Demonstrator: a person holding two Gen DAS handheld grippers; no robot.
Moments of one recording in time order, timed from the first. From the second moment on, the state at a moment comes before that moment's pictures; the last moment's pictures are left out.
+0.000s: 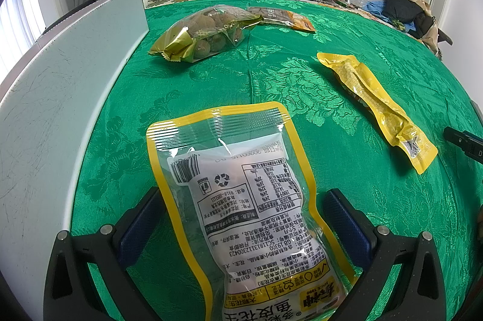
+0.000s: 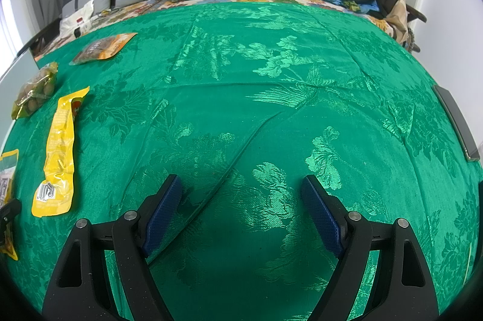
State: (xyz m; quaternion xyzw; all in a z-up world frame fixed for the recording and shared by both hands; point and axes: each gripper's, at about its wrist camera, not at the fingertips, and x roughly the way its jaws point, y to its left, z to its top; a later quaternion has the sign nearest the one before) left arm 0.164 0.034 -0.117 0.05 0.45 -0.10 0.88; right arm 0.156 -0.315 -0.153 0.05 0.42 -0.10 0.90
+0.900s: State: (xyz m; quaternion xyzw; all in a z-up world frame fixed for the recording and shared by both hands) left arm 0.137 0.060 -0.088 -0.02 0.51 -0.12 0.85; right arm 0.243 -0.147 -0.131 0.00 0.56 0.12 0.82
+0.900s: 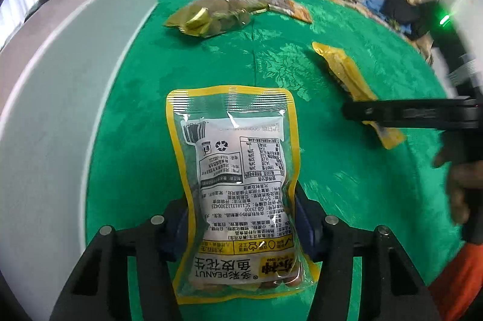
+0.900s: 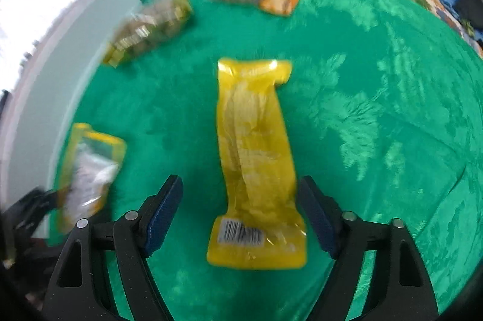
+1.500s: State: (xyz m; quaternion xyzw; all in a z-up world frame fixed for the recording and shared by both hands) left arm 0.100 0.217 0.051 -0.13 0.39 -0.08 0.91; right arm 0.193 -0.114 -0.022 0.26 0.49 0.26 0.79
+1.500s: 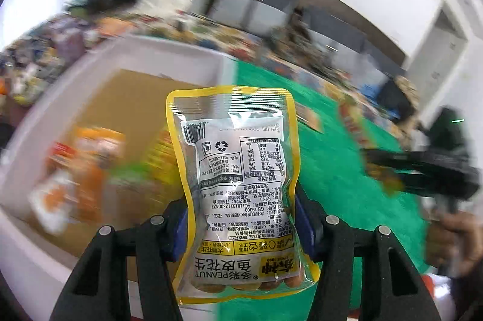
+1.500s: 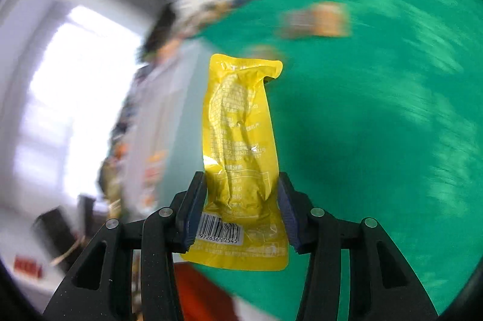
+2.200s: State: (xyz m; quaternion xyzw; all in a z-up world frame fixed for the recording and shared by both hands) left arm 0.083 0.260 0.011 -0.14 0.42 0.02 0.90; right arm 0.179 -0.047 -0.055 0.01 0.42 0.18 0.89
